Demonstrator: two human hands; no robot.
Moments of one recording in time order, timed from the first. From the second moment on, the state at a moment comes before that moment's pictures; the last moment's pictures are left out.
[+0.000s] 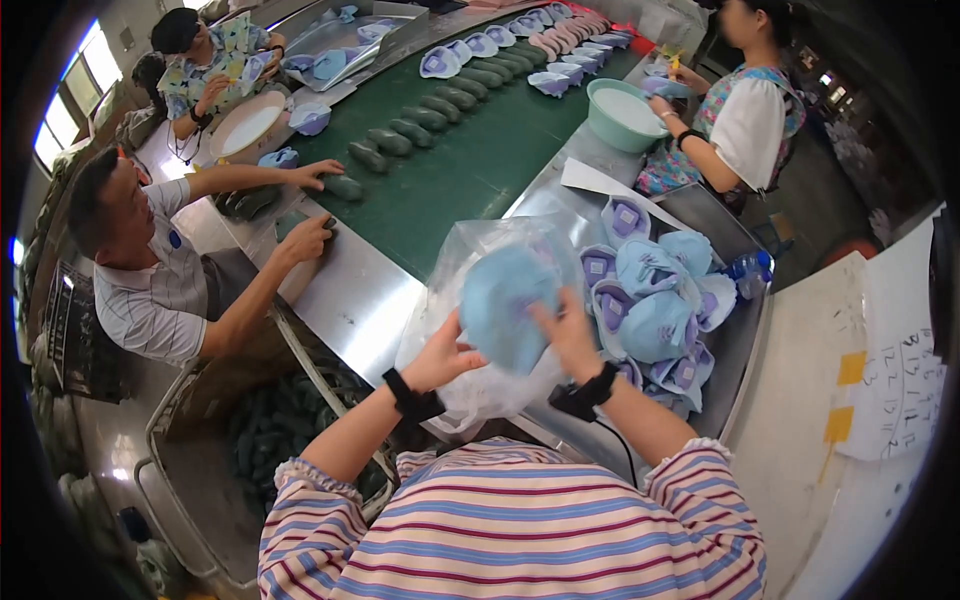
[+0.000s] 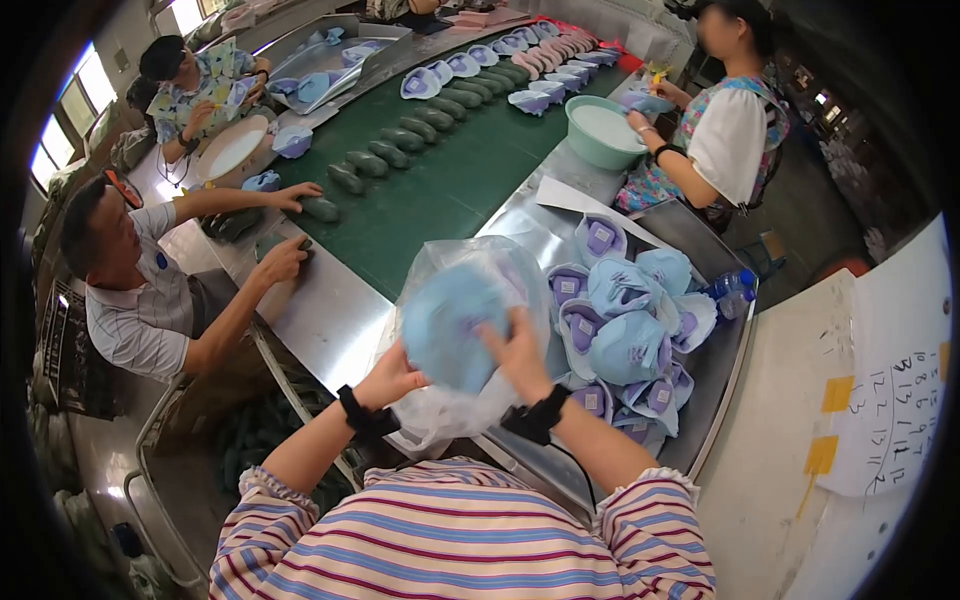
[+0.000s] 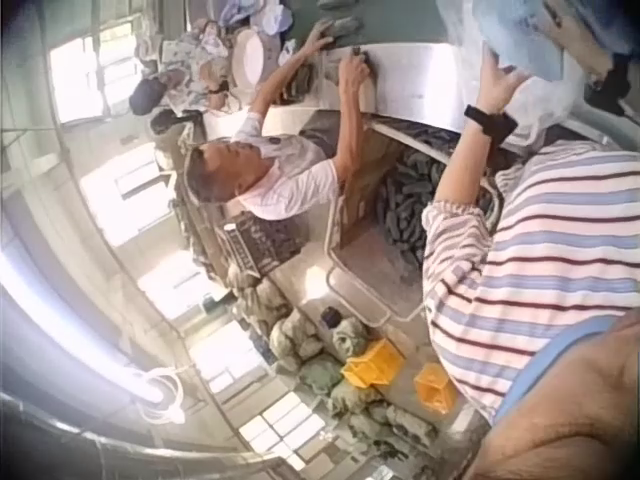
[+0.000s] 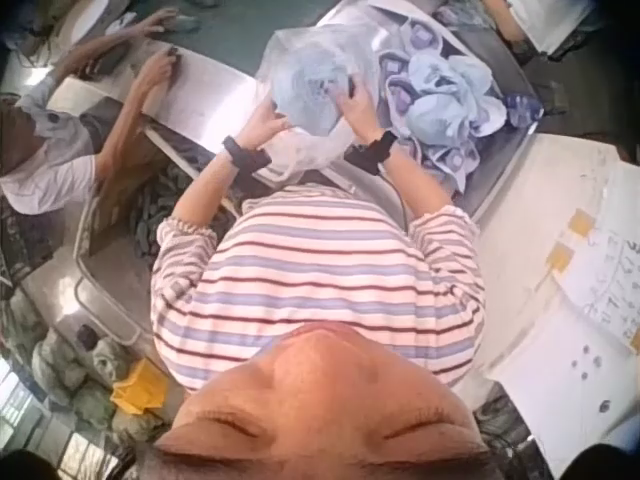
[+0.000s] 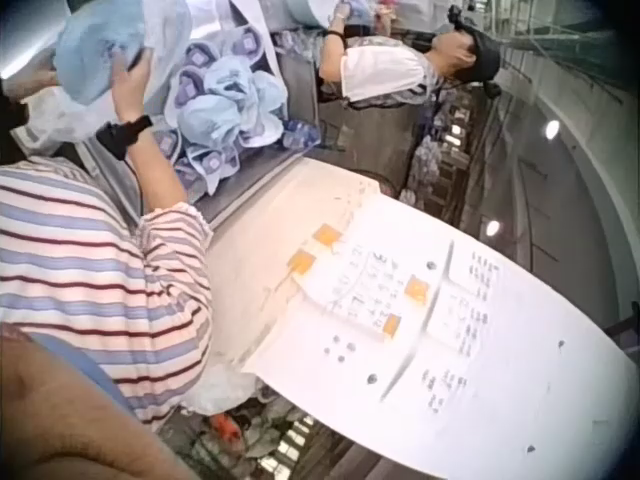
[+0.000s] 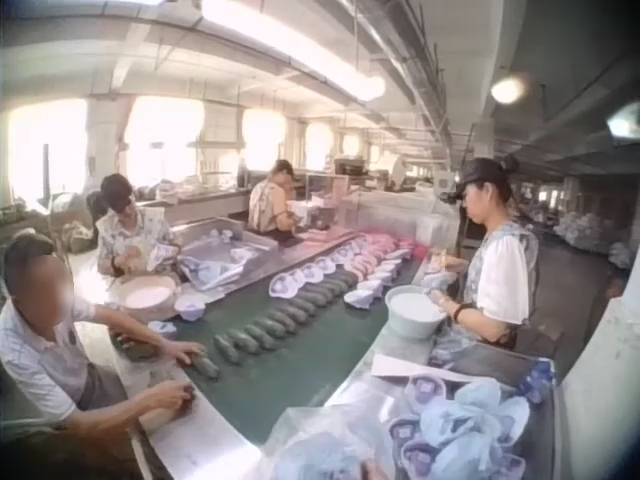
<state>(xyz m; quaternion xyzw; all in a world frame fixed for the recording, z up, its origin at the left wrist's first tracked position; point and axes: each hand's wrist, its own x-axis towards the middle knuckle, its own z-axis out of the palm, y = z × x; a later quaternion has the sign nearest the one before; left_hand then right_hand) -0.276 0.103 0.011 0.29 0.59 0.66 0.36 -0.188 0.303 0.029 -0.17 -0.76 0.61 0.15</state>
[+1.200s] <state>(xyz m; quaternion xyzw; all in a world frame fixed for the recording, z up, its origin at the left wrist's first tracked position) -0.365 0.141 -0.023 0.10 0.56 0.82 0.11 -0.295 0.430 -0.053 -0.30 -0.95 0.08 -0.03</state>
